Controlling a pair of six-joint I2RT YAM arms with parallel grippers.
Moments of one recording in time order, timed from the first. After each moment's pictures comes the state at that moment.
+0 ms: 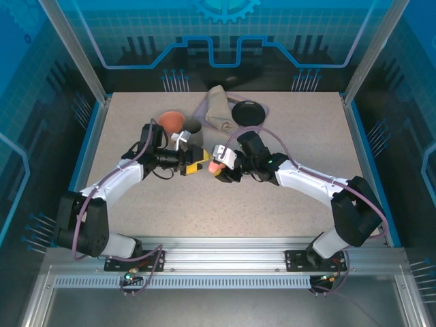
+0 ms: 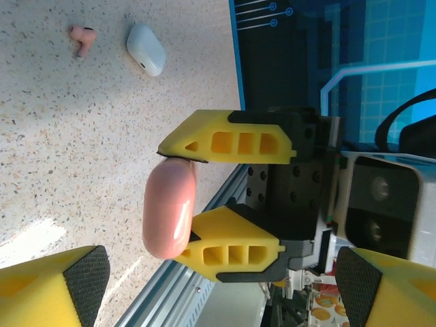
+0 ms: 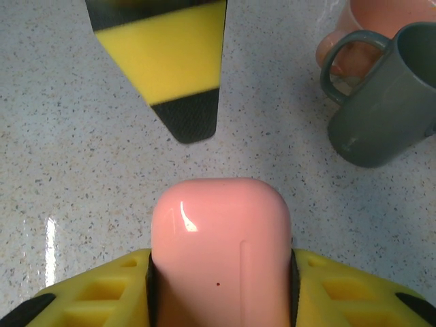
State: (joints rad) left arm -0.21 1.43 0.88 -0.21 1.08 -0.69; right arm 0.68 1.54 1.02 -0.19 -0.38 -0.47
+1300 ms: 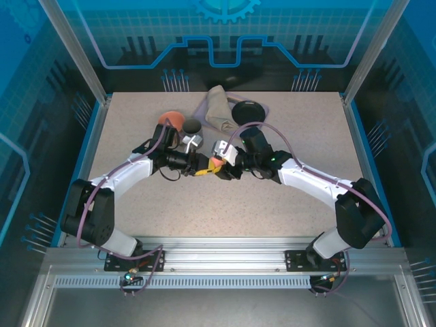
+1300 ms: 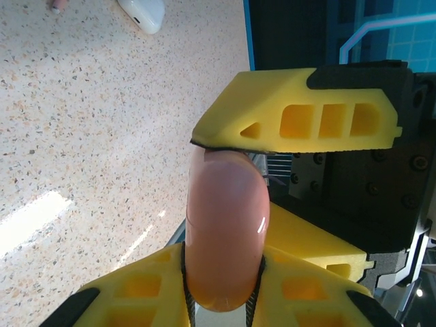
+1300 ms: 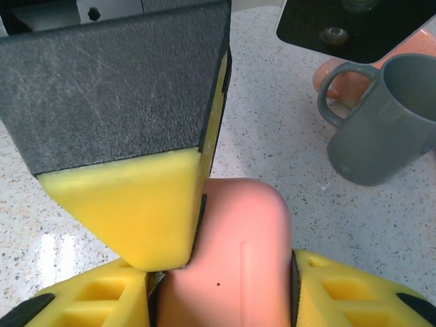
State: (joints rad) left arm -0.29 1.51 0.96 -0.33 1.09 -0.57; right arm 0.67 1.52 1.04 -0.21 -0.44 -0.43
